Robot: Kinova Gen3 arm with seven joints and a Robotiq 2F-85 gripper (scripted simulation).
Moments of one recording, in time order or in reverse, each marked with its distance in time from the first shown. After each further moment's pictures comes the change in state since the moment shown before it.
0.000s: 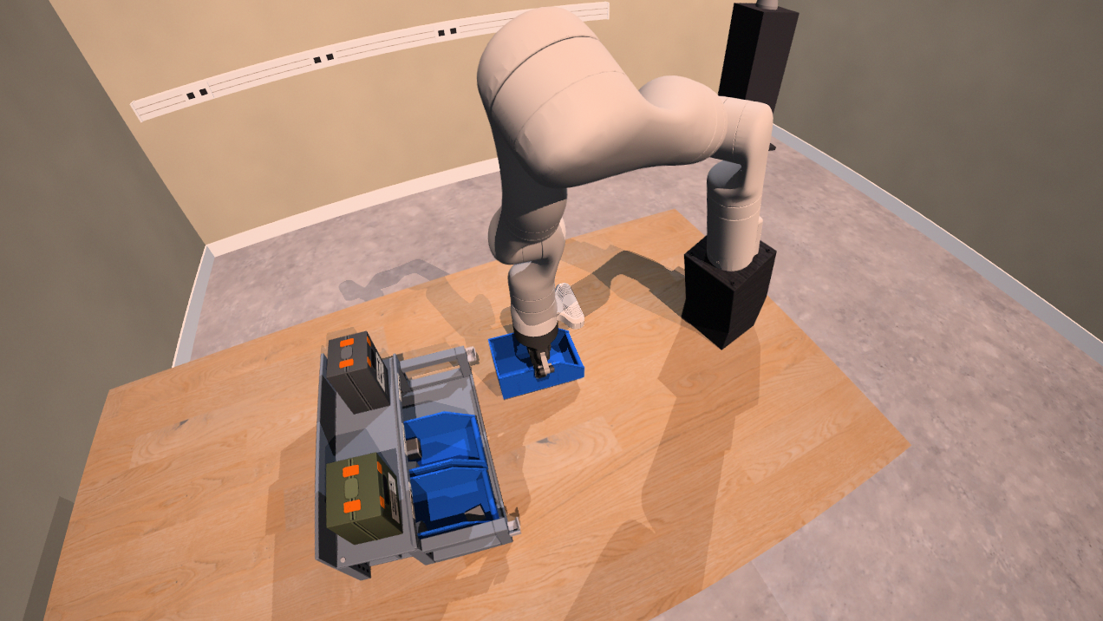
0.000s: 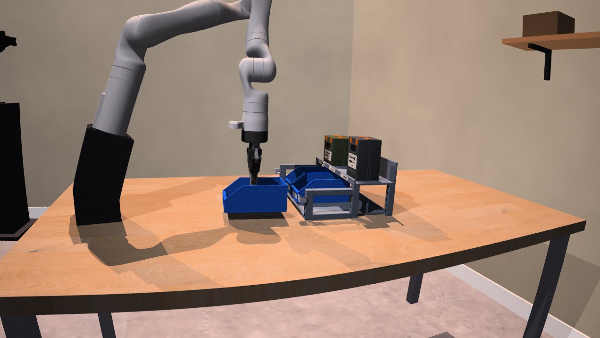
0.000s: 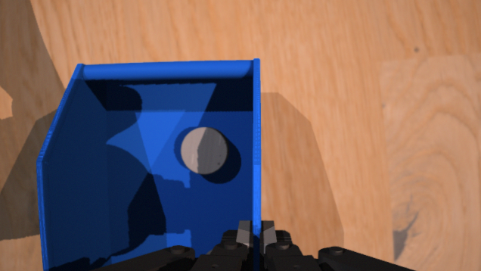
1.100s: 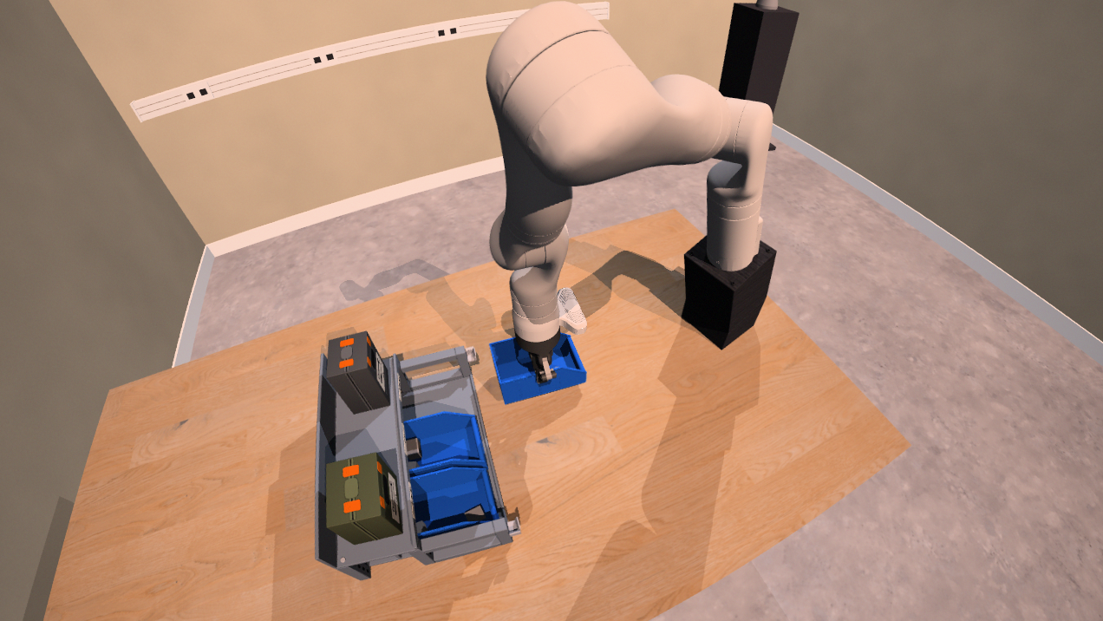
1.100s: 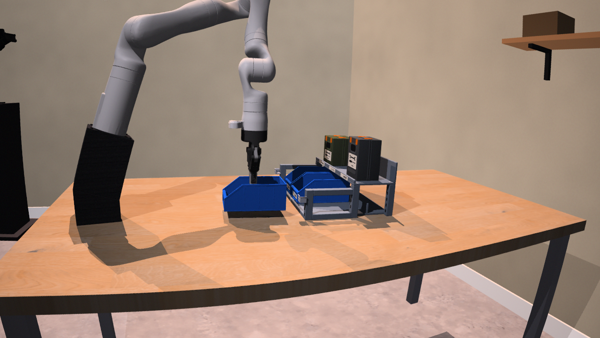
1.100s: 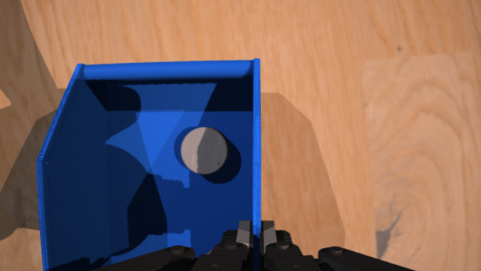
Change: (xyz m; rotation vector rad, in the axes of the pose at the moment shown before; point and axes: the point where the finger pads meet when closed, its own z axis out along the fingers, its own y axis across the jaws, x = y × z) arm 0.000 0.012 0.000 -0.002 -0.001 0.001
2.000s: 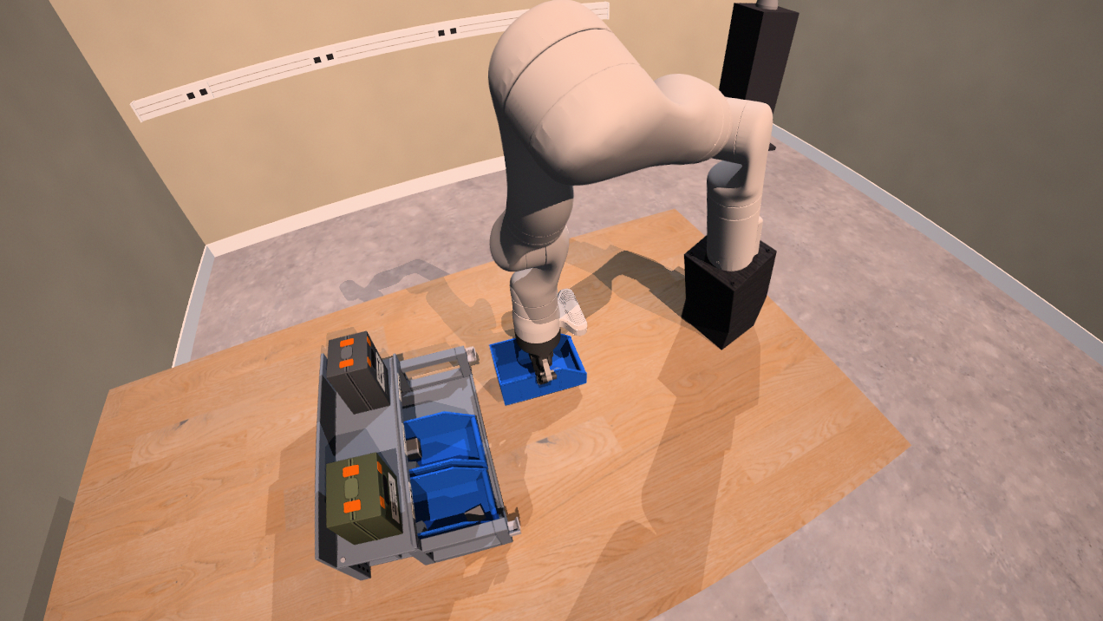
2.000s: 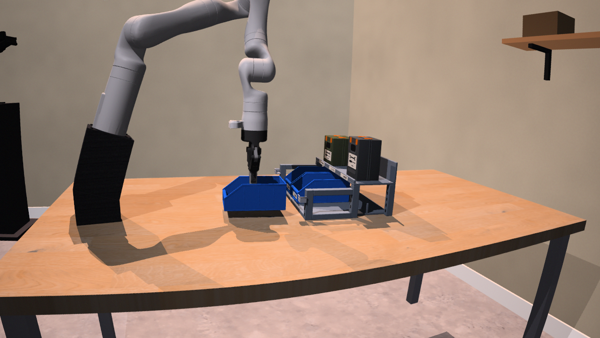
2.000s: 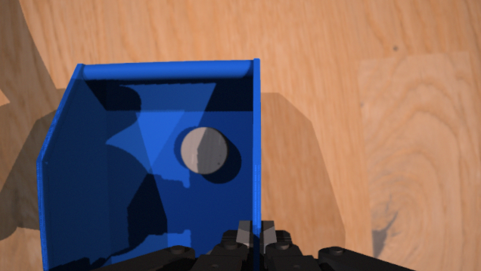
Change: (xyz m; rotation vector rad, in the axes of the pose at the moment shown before) arm 0.000 0.003 0.000 0.000 0.000 0.000
